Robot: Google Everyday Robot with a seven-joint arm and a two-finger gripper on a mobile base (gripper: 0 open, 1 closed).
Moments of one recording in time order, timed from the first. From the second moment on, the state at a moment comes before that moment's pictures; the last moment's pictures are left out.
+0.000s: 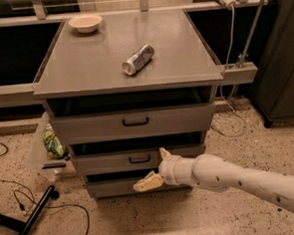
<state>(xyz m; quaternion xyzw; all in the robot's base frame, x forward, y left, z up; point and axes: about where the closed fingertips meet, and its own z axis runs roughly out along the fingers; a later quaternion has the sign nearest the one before) 0.565 -0.005 0.538 -0.39 0.78 0.24 0.43</state>
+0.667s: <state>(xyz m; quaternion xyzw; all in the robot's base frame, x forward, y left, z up) 0.614 0.047 0.504 -0.39 0.76 0.23 0.46</state>
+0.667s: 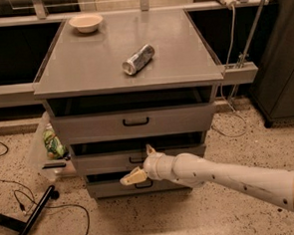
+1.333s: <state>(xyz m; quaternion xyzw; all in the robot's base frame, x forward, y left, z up) 0.657 0.071 0.472 -0.43 0.77 0.20 0.43</state>
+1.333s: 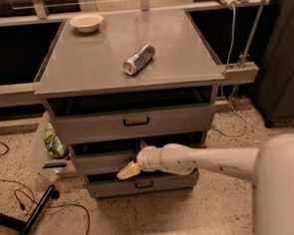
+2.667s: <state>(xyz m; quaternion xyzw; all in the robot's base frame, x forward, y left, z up) 0.684 0.073 0.421 -0.49 0.78 0.17 0.34</state>
